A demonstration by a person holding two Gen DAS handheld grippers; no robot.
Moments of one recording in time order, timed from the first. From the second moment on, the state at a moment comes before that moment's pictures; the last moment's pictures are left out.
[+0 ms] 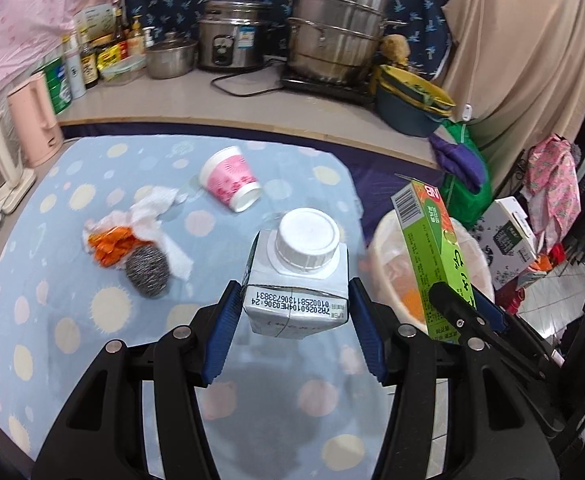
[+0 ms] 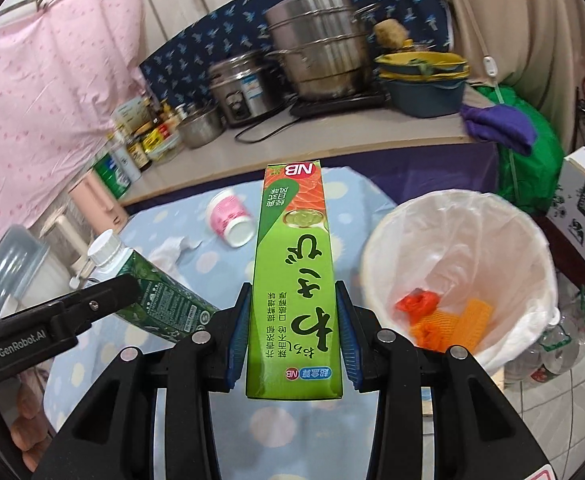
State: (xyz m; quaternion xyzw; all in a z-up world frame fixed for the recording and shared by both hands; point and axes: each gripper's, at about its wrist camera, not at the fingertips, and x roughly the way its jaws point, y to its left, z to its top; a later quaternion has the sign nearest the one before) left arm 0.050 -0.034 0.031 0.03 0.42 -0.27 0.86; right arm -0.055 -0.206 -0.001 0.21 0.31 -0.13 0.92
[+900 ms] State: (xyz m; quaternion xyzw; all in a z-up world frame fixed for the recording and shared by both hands) left arm 0.026 -0.182 0.015 0.08 0.43 -0.39 0.81; right arm -0.099 -0.319 -0.048 0.29 0.36 -0.25 0.85
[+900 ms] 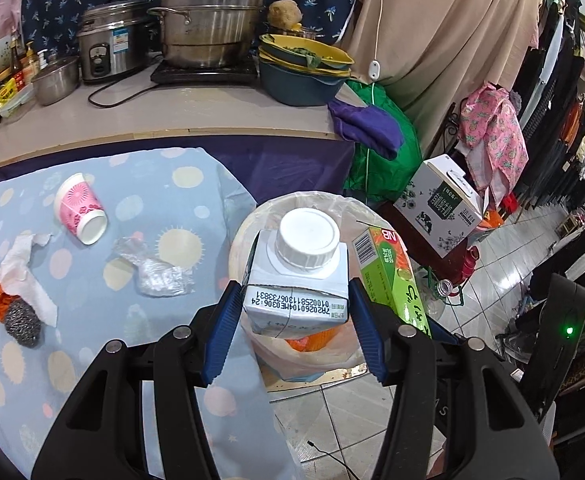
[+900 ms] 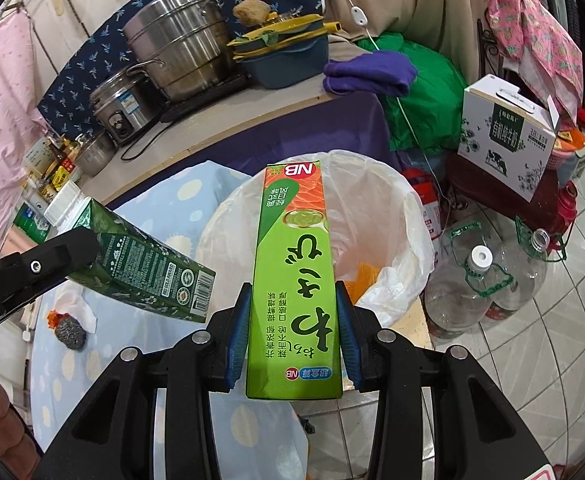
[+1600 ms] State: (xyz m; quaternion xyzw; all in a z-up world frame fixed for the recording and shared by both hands) left arm 0.044 -0.224 -0.026 0.10 0.45 -0.39 0.80; right arm -0.080 -0.346 -0.070 0.30 0.40 -0.26 0.83
